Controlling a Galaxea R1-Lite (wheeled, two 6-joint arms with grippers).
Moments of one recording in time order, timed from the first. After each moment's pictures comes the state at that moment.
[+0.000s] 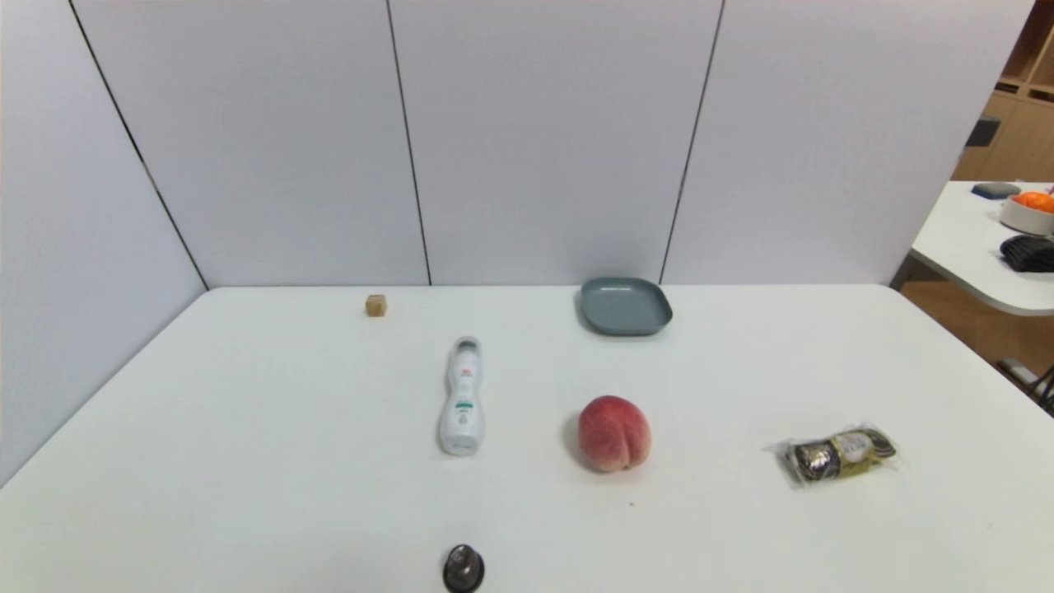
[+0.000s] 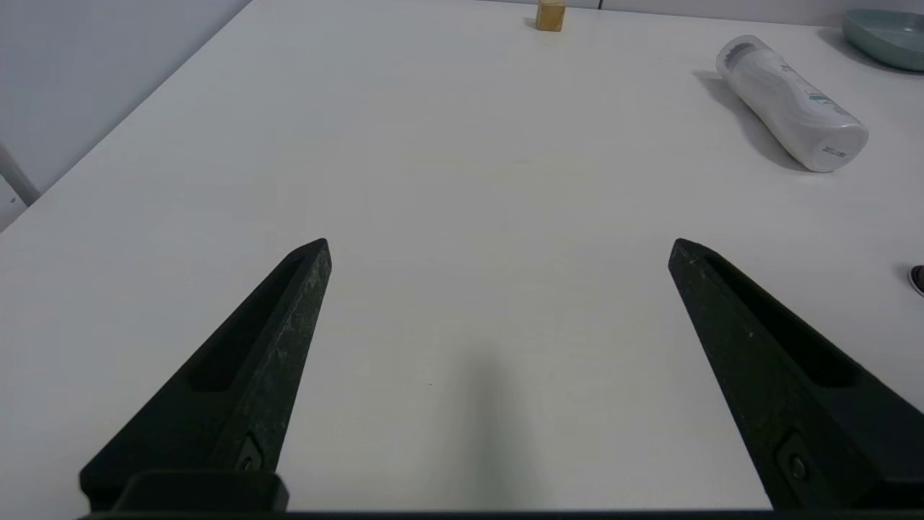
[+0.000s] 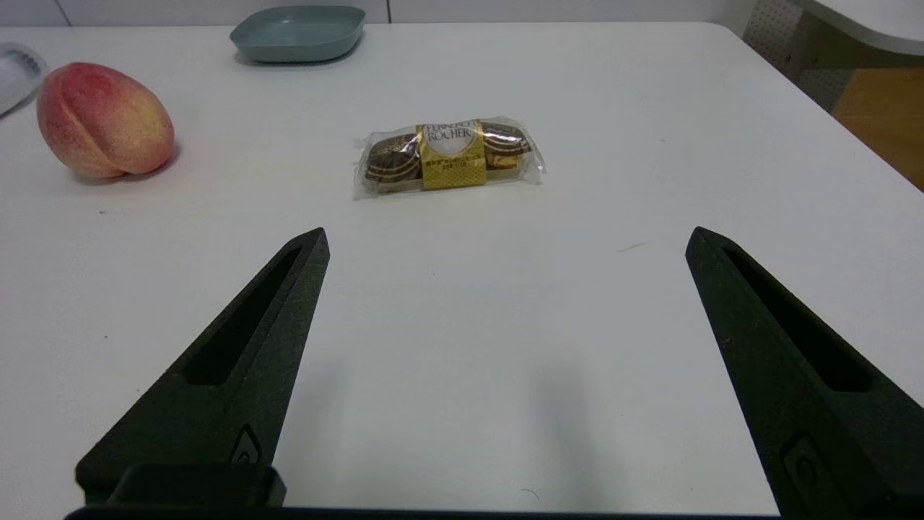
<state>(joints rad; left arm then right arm) -0.01 0.00 0.00 0.00 0.03 -0.08 0.01 0.00 0.00 0.00 0.00 0.00</state>
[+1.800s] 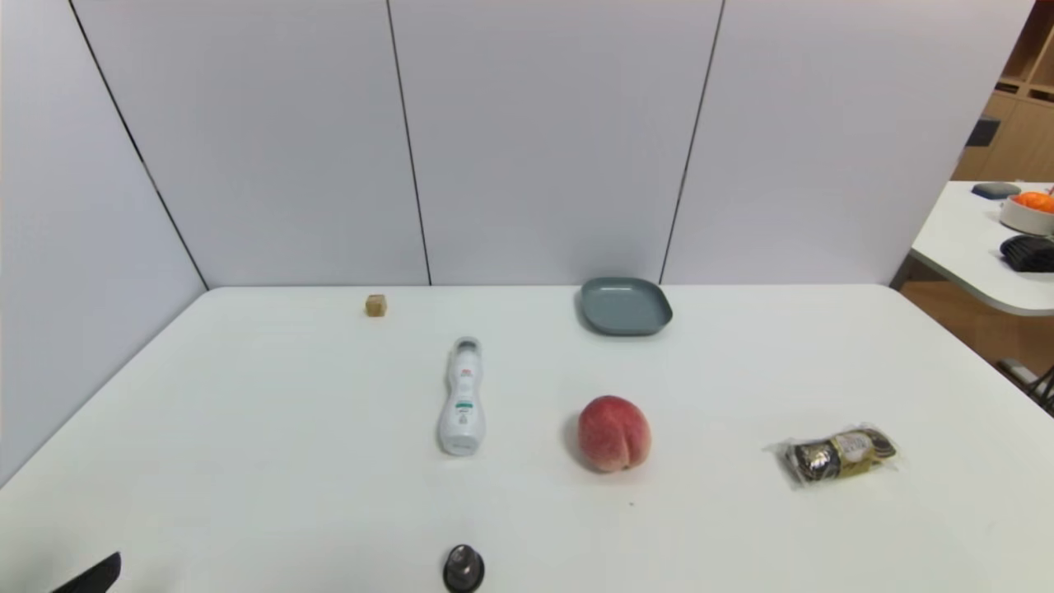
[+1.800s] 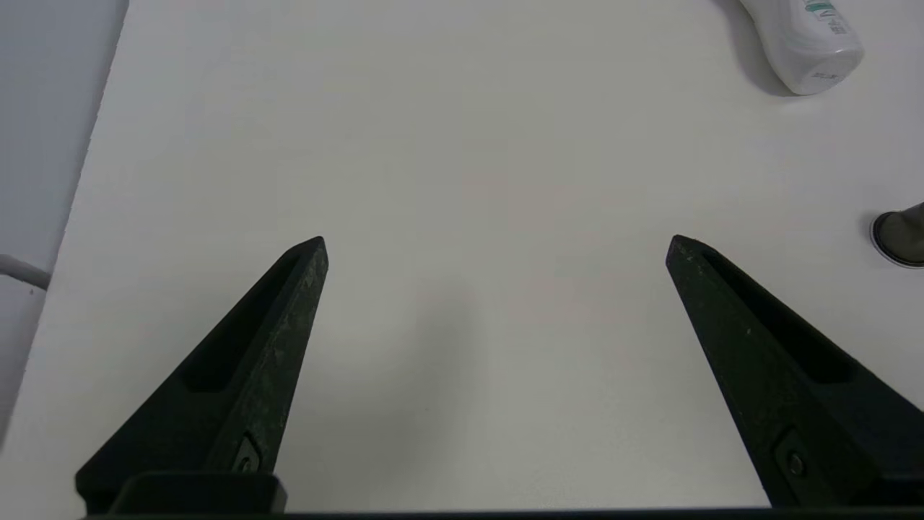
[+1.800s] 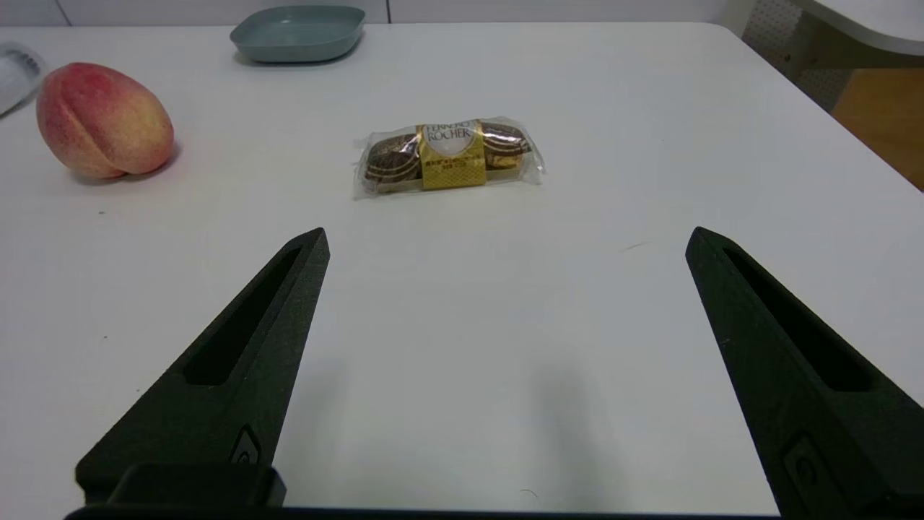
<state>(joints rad) -0.01 0.61 -0.47 0.23 -0.05 0.07 0.01 0.00 0.00 0.00 0.00 0.00</state>
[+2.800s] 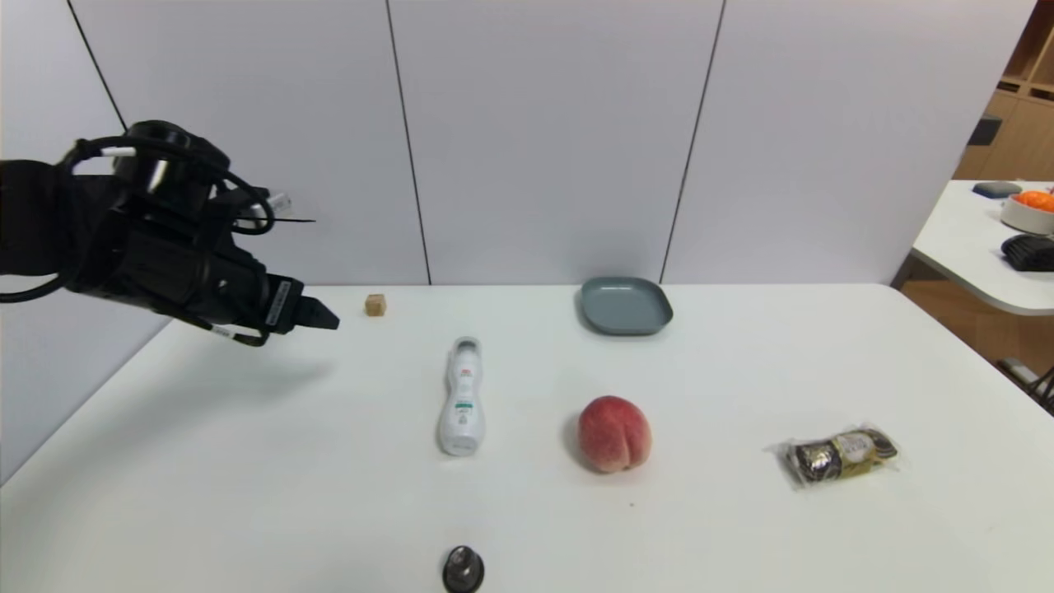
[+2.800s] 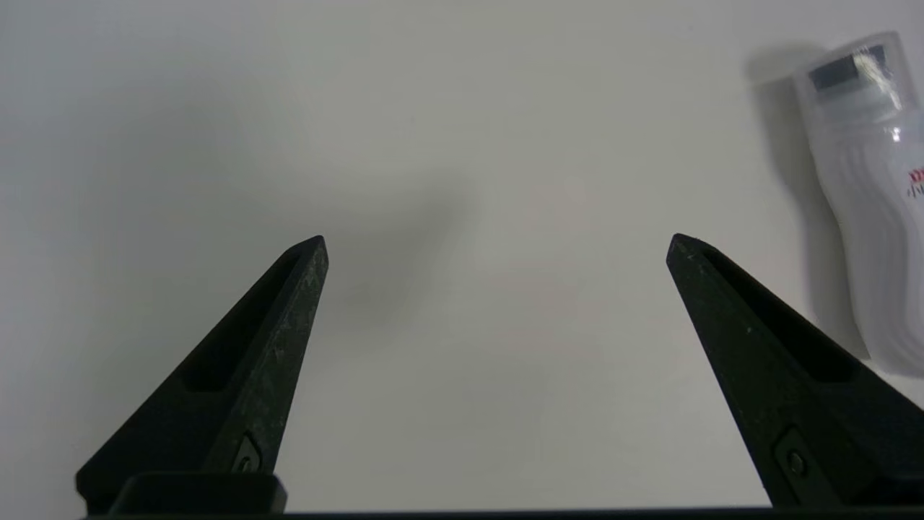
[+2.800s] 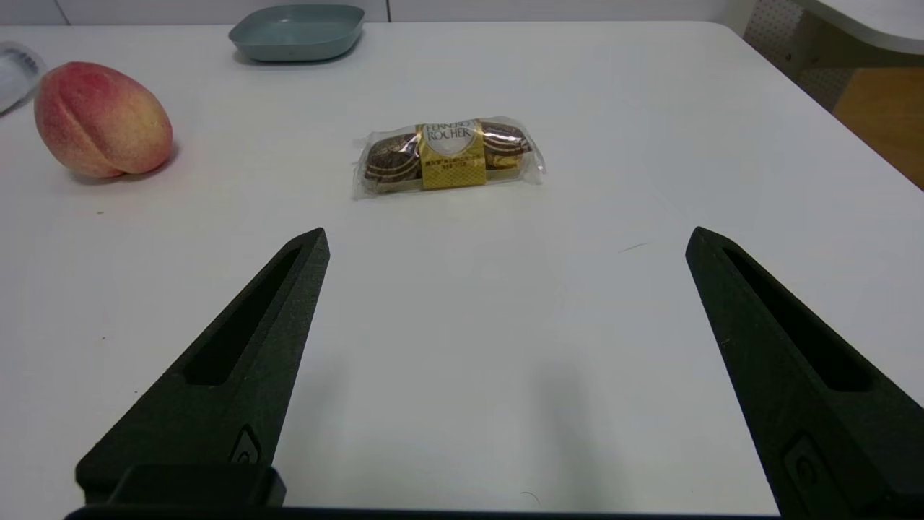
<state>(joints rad) -0.11 1.75 -1.37 0.37 -0.06 0.11 0.01 0.00 0.00 0.00 0.00 0.00</state>
